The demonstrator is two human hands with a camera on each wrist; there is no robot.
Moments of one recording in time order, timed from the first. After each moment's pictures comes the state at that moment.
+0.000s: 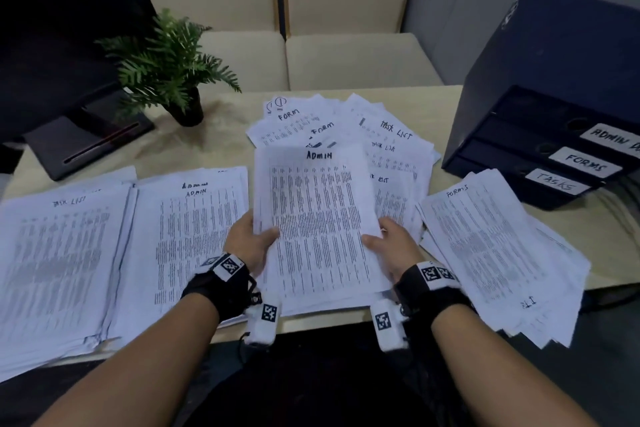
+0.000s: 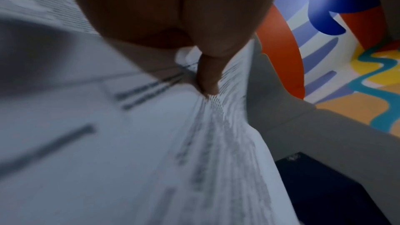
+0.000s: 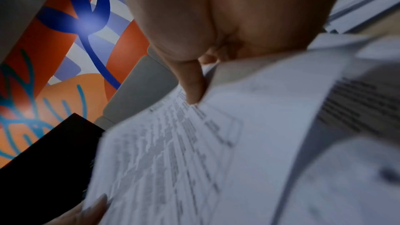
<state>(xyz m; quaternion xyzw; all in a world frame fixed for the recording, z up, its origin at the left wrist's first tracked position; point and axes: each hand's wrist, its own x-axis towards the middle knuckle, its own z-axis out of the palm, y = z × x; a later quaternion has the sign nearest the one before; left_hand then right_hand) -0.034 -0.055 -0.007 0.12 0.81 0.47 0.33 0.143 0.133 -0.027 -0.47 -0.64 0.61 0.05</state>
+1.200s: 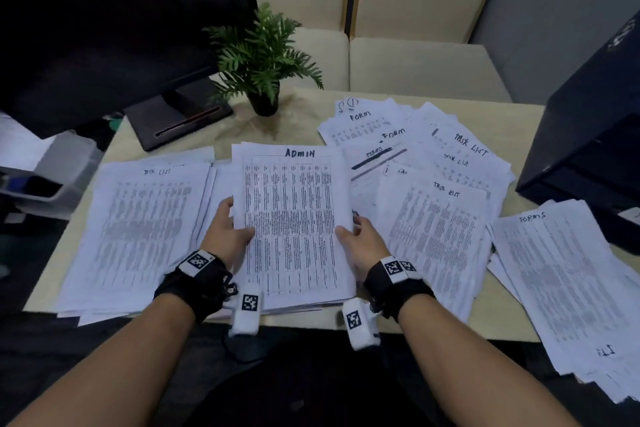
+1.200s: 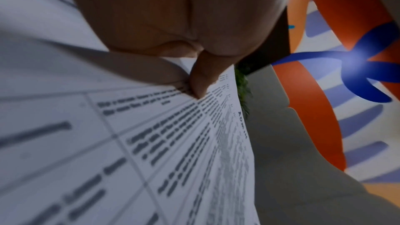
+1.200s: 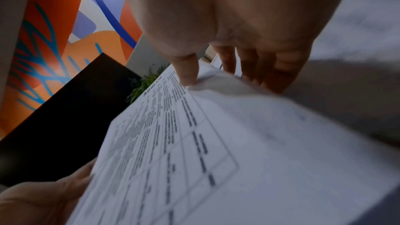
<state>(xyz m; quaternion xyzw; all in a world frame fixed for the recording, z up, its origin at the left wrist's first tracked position) -0.108 -0.177 -0.006 0.01 0.77 0.56 0.30 0.026 0.027 -0.031 -0.43 -0.69 0.57 -0.04</state>
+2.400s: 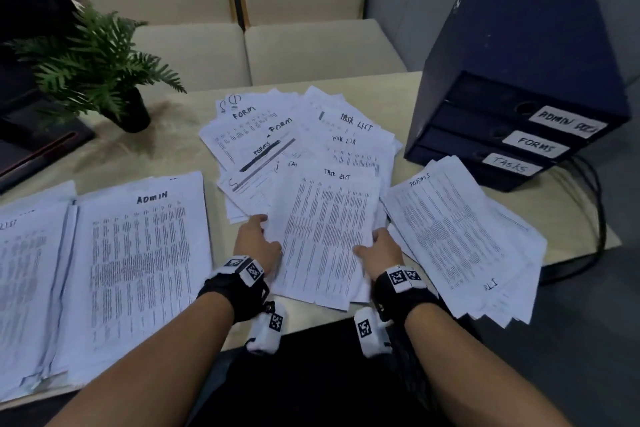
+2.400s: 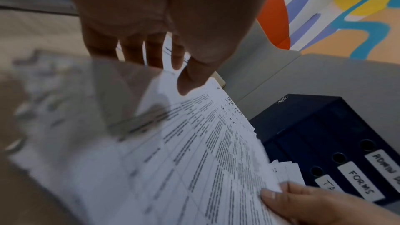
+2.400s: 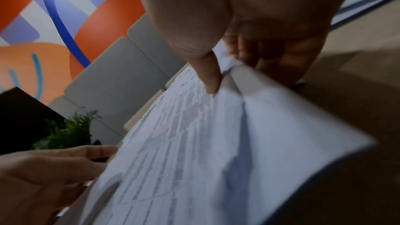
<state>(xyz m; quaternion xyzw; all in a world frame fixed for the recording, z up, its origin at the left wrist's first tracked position) 0.000 0.013 -0.038 0.18 0.87 0.30 0.34 0.178 0.154 -0.042 -0.59 -0.67 0.44 -0.02</state>
